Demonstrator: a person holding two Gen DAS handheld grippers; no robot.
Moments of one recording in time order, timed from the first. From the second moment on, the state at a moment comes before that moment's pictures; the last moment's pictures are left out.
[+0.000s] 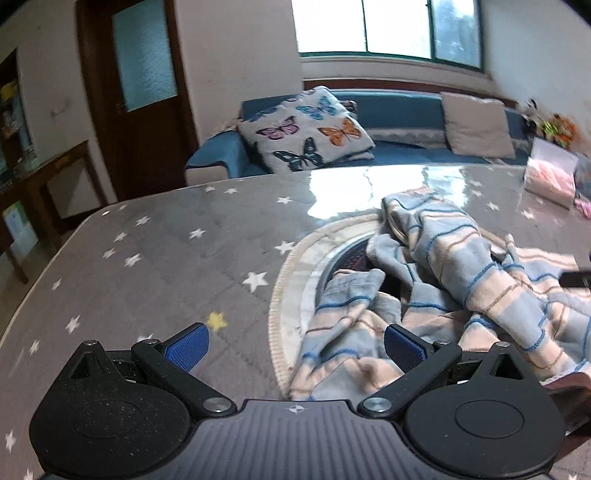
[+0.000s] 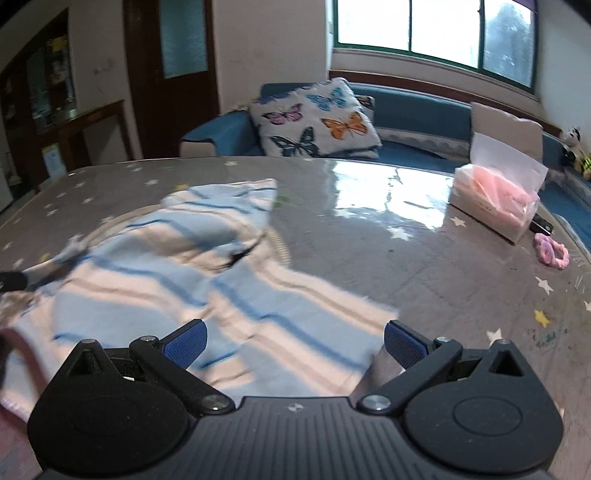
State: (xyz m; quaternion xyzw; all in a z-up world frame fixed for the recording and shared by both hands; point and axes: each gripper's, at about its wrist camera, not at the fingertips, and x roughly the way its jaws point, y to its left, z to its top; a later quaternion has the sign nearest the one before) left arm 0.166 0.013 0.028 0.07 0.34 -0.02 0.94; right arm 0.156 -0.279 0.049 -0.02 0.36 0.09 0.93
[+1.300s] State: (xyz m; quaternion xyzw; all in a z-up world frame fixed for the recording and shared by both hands) left arm 0.126 0.080 0.046 0.00 0.33 0.02 0.94; right arm 0.130 -0.339 0.064 0.02 0.34 0.03 0.94
